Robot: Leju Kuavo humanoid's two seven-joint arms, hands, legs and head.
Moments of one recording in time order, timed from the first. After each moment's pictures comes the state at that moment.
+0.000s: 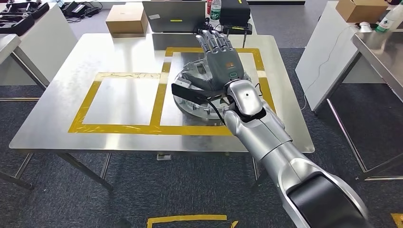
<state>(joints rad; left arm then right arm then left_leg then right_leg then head) -0.13 -0.07 0.78 -0.18 -1.13 -0.02 -0.09 -0.97 0.26 0.61 -0.77 1.20 -0.42 0.07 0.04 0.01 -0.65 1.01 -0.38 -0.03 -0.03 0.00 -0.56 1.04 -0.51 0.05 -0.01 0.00</state>
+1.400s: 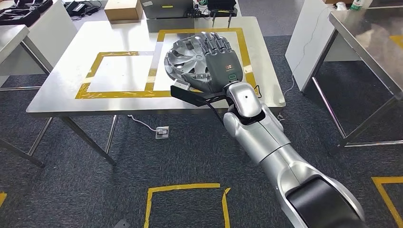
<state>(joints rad) -0.12 -0.07 0.80 -0.18 -1.13 -0.01 -0.09 -0.94 0.26 0.58 -0.81 1.24 -0.40 0.06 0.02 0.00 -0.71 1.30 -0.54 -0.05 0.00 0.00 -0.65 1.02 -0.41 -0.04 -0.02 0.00</state>
